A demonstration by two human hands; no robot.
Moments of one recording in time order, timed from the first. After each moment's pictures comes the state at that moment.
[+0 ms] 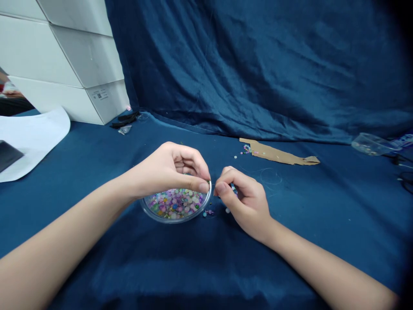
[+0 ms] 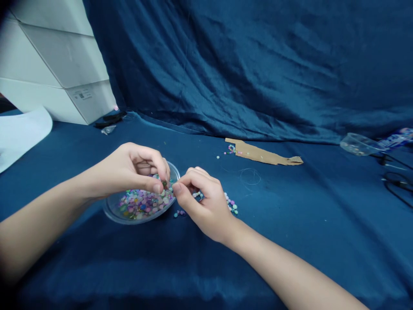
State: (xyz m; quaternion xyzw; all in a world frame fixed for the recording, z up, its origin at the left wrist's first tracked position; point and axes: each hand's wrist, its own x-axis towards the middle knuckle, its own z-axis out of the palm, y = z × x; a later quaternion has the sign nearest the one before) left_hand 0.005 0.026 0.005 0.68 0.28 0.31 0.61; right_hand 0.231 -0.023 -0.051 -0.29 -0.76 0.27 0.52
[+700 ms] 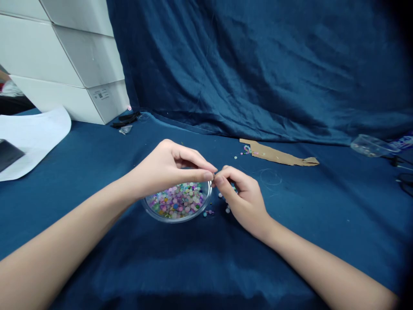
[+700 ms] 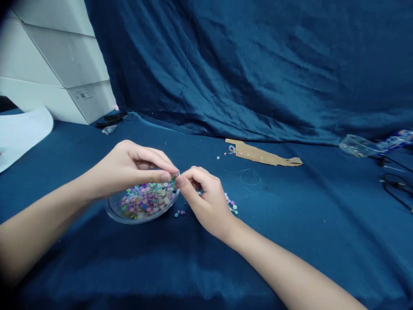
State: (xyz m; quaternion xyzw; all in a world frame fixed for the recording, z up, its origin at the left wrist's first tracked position) left_hand 0.007 0.025 0.005 0.74 0.30 0.35 0.48; right_hand 0.229 -0.019 -0.056 -0.35 -0.73 0.29 0.50
